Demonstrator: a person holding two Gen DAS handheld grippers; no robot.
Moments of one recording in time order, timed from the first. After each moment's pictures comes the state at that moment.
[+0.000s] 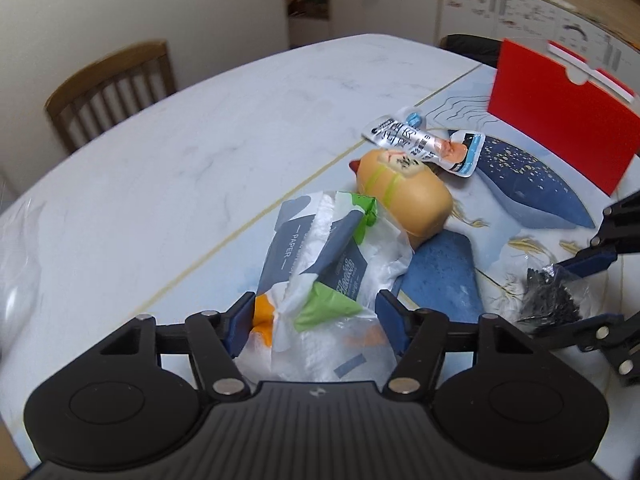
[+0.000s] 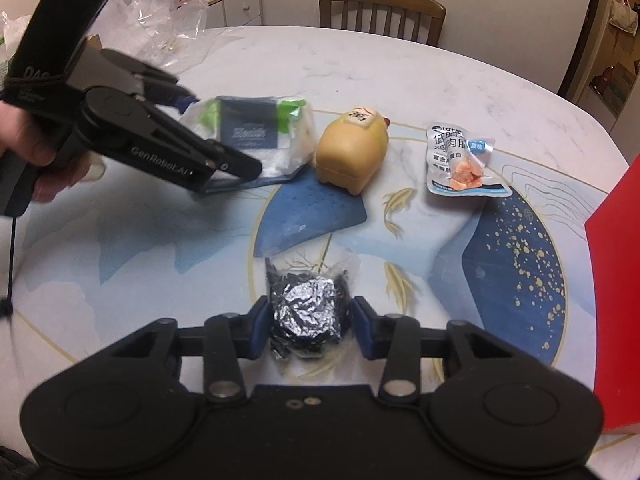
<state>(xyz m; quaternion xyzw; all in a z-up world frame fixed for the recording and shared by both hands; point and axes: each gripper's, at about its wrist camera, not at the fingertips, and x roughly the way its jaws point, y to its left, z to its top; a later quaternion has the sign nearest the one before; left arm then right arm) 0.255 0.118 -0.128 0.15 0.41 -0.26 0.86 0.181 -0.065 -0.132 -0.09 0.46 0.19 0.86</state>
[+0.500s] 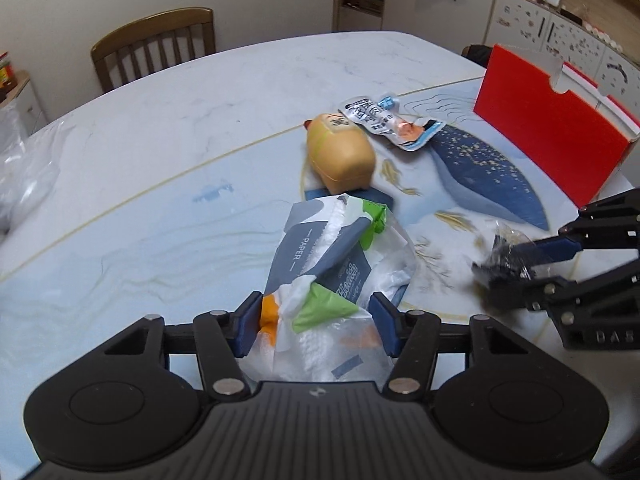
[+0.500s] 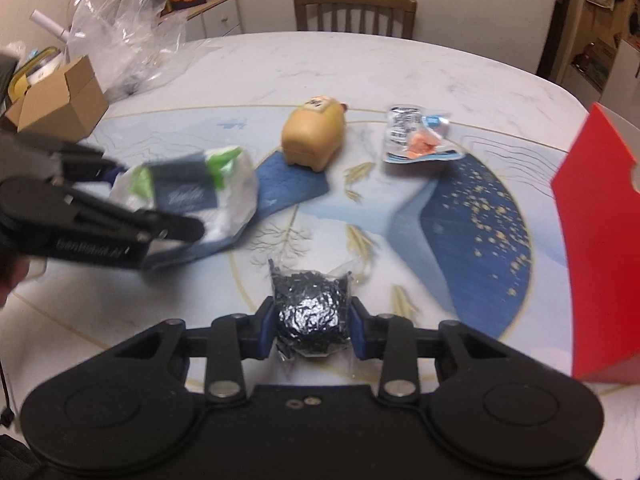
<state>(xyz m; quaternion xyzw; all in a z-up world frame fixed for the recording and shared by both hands) 0.167 0.094 -0.120 0.08 0.43 -0.19 0.88 0.155 -0.103 -0.122 -0.05 0.46 0.17 0.87</state>
